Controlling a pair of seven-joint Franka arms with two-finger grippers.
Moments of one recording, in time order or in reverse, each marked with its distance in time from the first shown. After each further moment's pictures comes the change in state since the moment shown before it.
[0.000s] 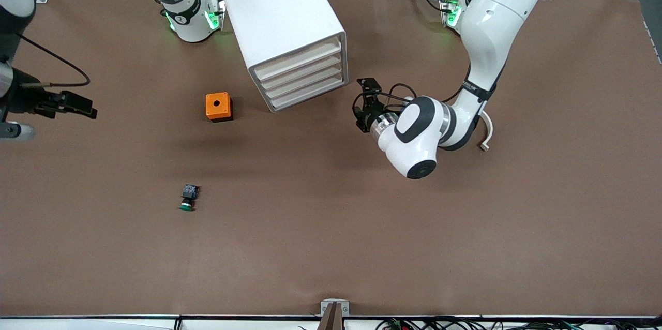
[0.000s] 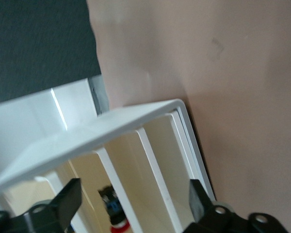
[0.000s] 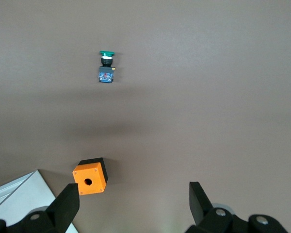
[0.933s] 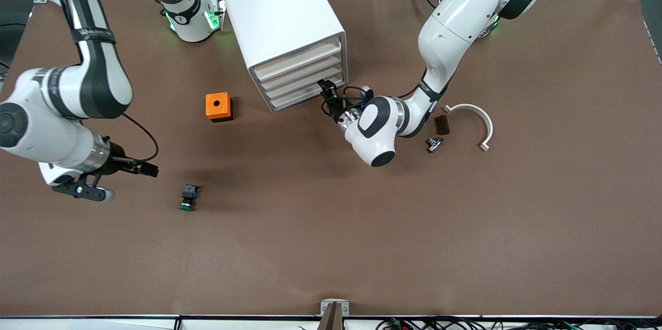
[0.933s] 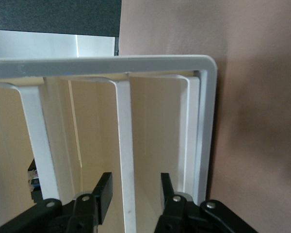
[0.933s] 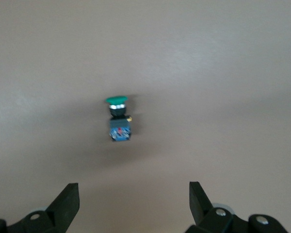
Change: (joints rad) left arm -0.157 0.142 0.001 0.004 -0.190 0.151 -0.257; right arm 0.095 0.224 0.018 -0.152 0.005 0.479 0.297
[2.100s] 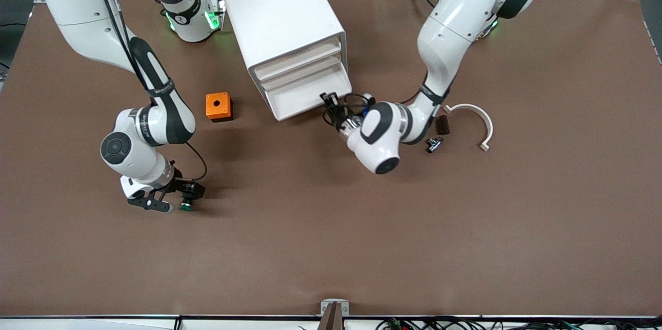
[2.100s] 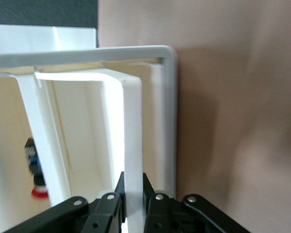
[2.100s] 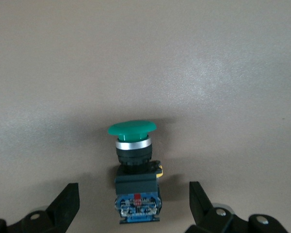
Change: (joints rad) left arm 0.006 0.013 0.109 0.091 -0.008 -0.023 0.066; right arm 0.049 0.251 0.000 -0.157 0.000 0.532 0.035
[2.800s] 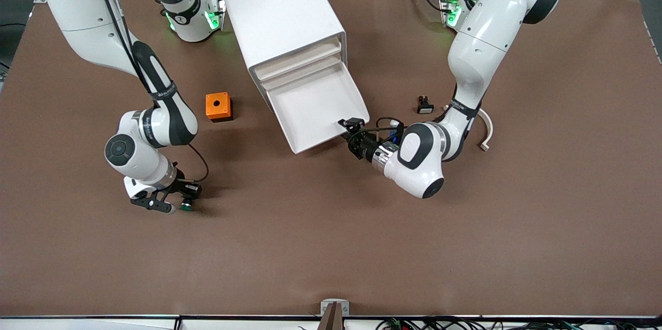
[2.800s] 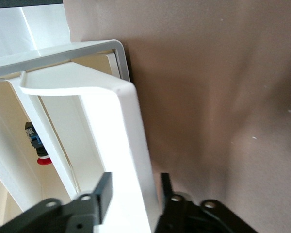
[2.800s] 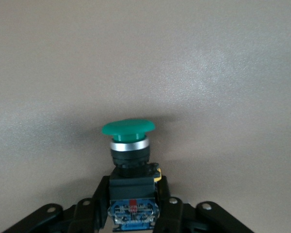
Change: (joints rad) left arm 0.116 0.001 0.001 0.031 0.000 0.034 0.145; right arm 0.001 0.018 0.000 0.003 0.000 0.008 0.025
